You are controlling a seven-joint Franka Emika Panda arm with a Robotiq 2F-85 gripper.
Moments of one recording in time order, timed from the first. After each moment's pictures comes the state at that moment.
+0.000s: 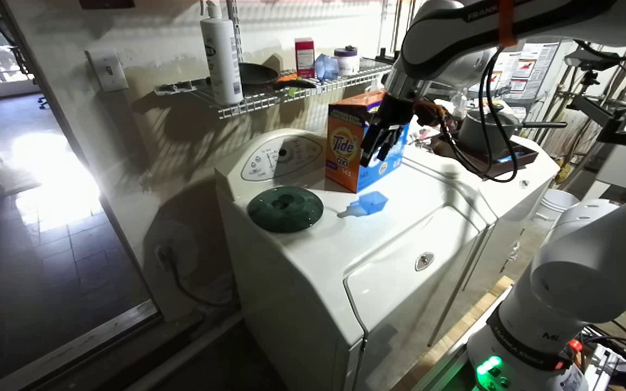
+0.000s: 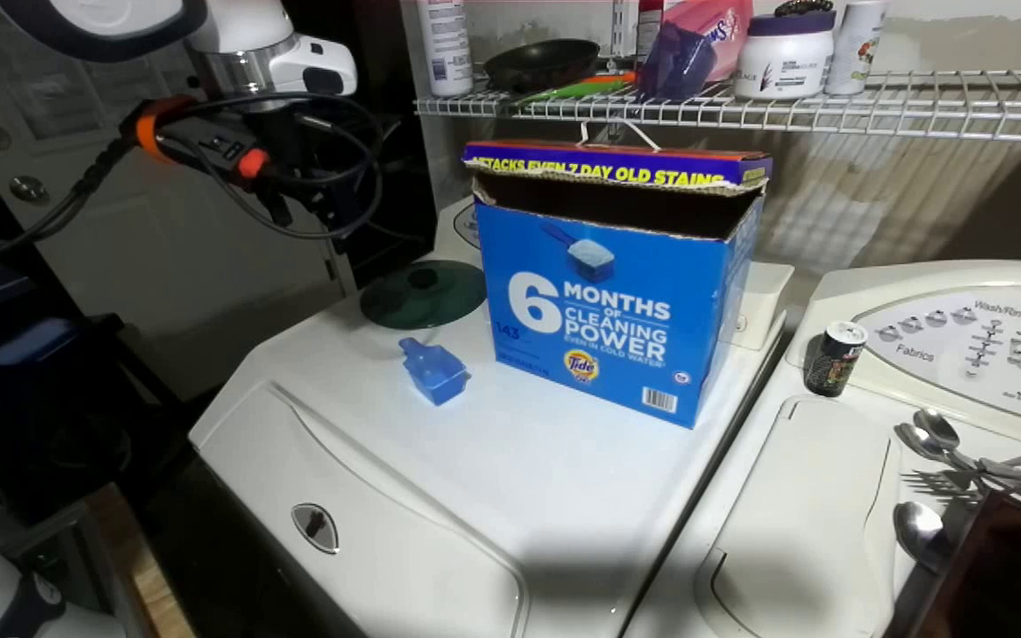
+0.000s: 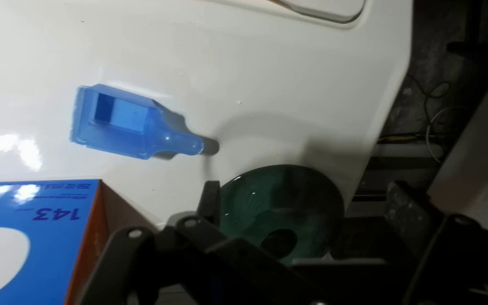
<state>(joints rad) 0.10 -0.52 -0.15 -2.50 0.17 2.12 -0.32</state>
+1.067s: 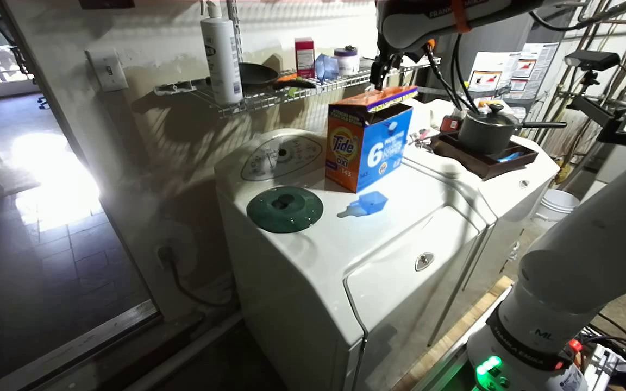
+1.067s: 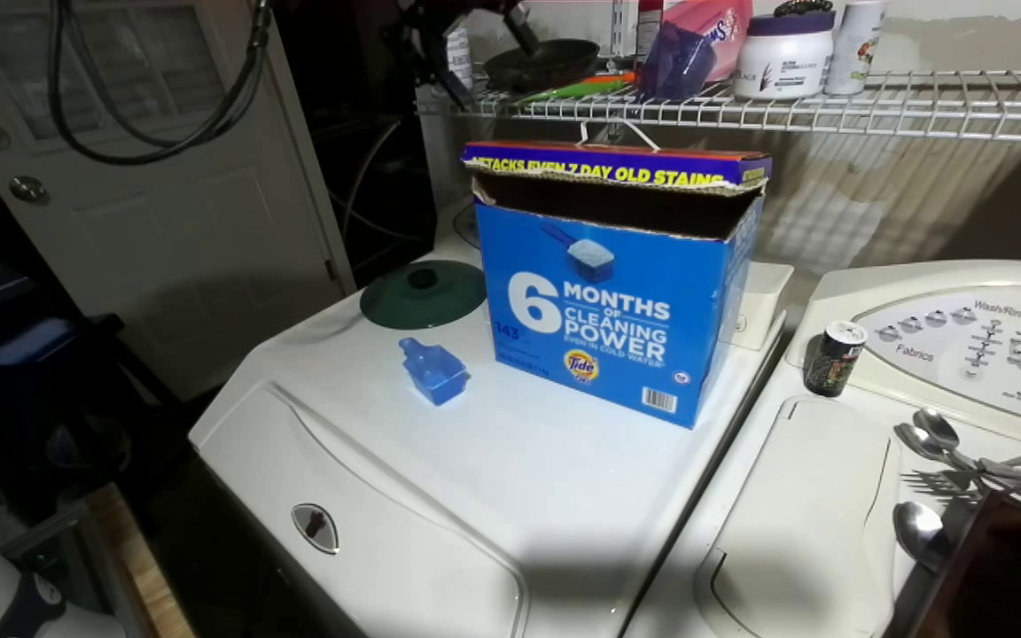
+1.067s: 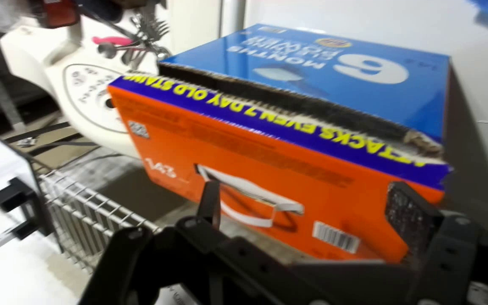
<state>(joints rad) -0.10 -0.24 -0.04 -2.01 -0.55 2.17 -0.13</state>
